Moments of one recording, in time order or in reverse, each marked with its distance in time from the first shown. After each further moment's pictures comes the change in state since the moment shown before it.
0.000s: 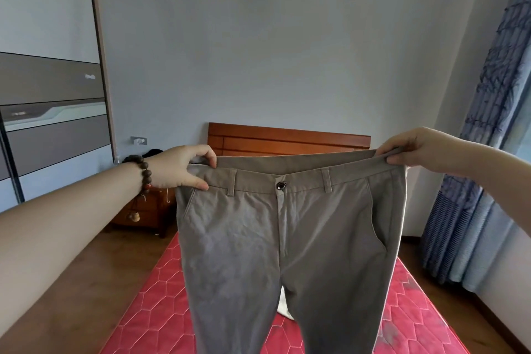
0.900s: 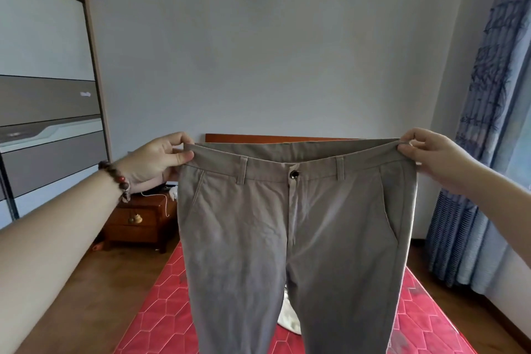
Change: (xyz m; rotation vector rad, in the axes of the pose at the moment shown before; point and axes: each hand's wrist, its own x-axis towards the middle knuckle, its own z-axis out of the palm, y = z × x) left_hand 0.010 0.012 -0.018 -0.945 0.103 -0.049; right_hand -0.017 0.025 0.011 0.484 0.469 0.125
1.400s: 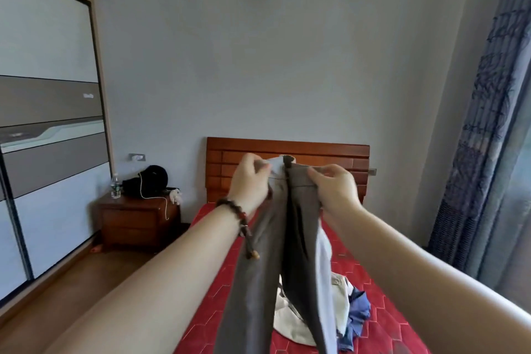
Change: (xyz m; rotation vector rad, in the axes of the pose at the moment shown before) left_hand 0.051 -0.041 0.157 0.392 0.564 0.167; right_hand -0.013 -0.036 0.191 0.331 0.288 0.306
